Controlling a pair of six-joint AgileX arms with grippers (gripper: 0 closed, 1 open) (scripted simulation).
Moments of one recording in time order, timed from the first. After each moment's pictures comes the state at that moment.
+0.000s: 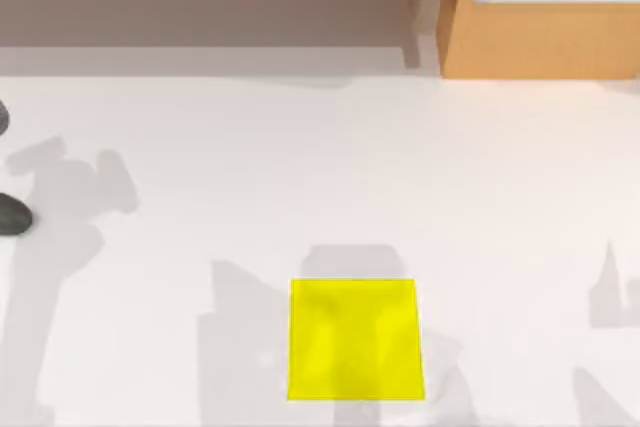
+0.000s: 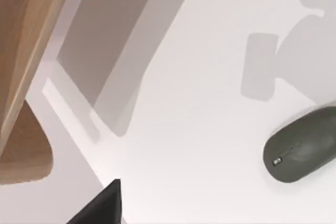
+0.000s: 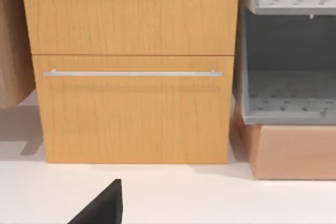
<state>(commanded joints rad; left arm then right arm) 0.03 1.03 0.88 -0.58 -0.02 1.11 0.00 0.00 0.00 0.00 0.00 0.00</state>
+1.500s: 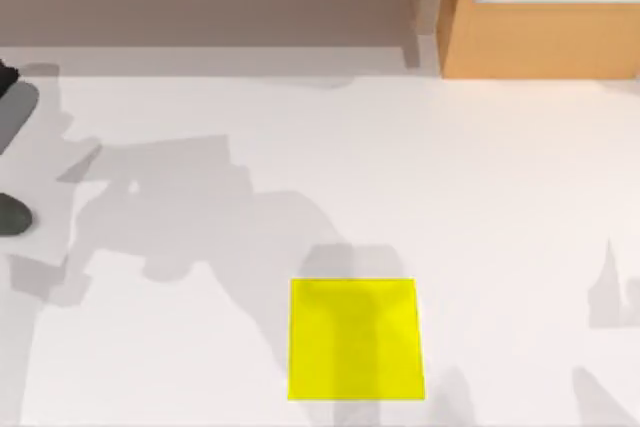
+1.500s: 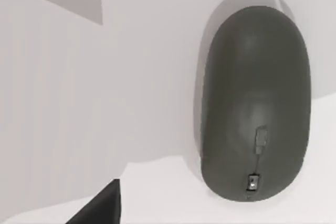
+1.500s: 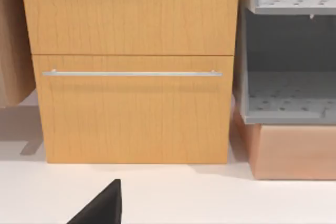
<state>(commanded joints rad) 0.14 2.07 1.59 -1.10 0.00 2.03 0.00 0.00 0.00 0.00 0.00 0.00</state>
